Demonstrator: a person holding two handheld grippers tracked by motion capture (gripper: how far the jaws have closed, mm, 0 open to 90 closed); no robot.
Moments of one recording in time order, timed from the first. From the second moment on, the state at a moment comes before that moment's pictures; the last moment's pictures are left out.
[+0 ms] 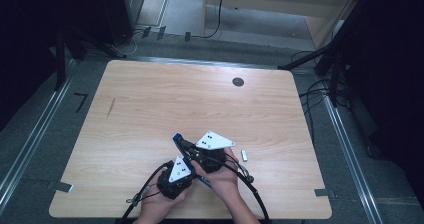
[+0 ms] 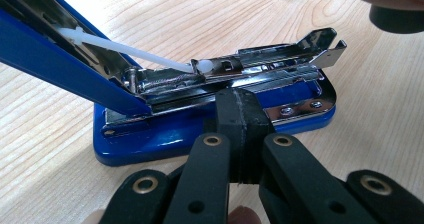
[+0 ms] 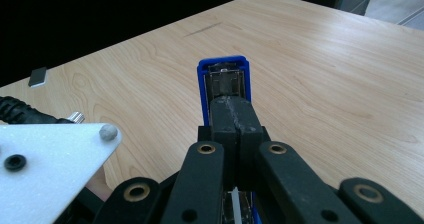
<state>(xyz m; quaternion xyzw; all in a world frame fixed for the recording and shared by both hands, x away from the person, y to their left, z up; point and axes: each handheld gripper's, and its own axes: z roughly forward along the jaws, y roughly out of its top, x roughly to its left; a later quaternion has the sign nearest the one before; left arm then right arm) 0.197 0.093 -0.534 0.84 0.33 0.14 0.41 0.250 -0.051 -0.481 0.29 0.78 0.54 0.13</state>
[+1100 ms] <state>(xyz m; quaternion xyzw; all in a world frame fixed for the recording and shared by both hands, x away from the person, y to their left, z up) 0.197 0.093 -0.534 0.84 0.33 0.14 0.41 0.265 -0.044 -0.496 0.31 0.80 0.51 0.08</state>
